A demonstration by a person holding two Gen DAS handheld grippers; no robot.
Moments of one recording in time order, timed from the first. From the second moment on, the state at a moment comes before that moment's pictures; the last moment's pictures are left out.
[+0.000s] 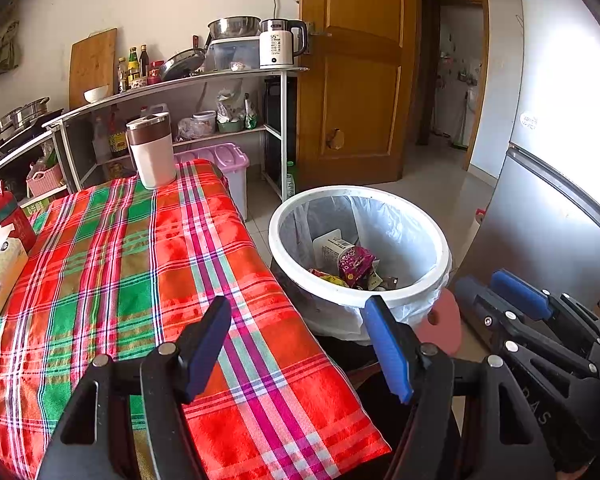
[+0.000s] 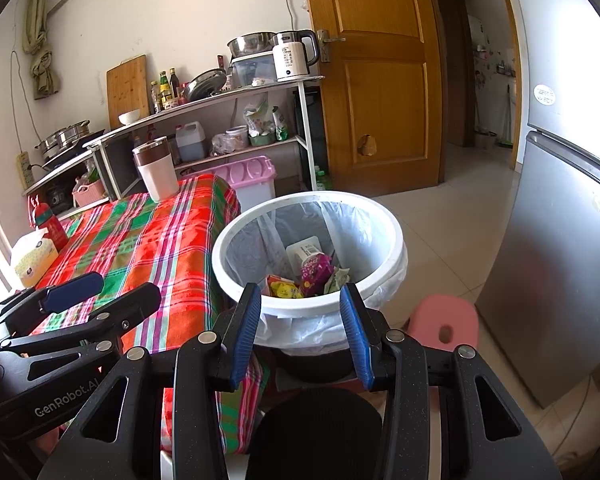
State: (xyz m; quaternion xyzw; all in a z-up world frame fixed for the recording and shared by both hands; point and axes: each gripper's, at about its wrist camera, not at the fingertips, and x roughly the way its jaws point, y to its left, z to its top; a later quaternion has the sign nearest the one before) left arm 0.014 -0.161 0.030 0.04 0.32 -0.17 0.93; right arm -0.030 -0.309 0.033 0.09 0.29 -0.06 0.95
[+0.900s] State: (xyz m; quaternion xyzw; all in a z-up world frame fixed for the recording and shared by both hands) left arm 0.012 -0.159 0.033 0.04 0.32 -0.17 0.93; right arm -0.032 -0.308 0.034 0.09 0.29 -0.06 0.95
